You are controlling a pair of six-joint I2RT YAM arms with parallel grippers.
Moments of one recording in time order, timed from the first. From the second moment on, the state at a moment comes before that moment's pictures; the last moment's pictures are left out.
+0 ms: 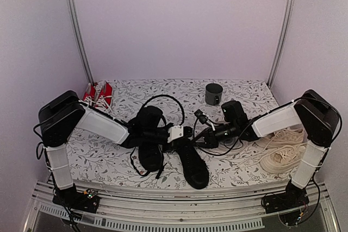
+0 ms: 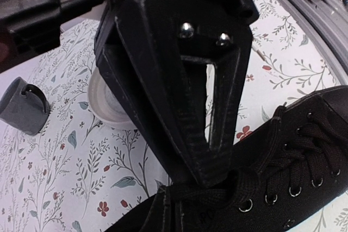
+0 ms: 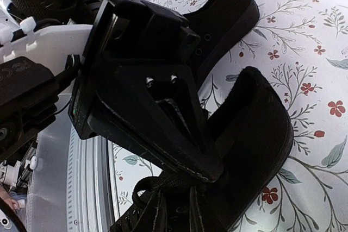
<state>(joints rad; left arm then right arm) -0.87 1.93 0.94 0.47 0.44 0.64 0.68 1.78 0.82 0.32 -0.82 0.18</state>
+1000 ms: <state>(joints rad) -0.87 1.93 0.92 0.49 0.43 0.63 0.68 1.81 0.82 0.33 -0.83 0.13</state>
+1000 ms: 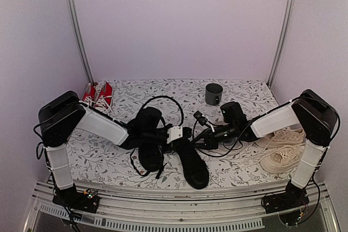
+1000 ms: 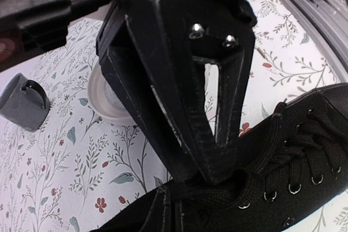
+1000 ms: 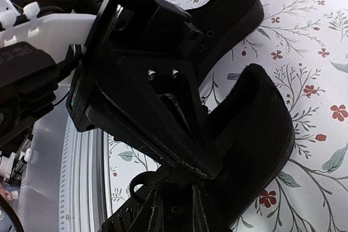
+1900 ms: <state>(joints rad) -0.87 1.92 0.89 0.58 0.47 0.56 0.69 1.77 0.79 0.36 -0.83 0.16</state>
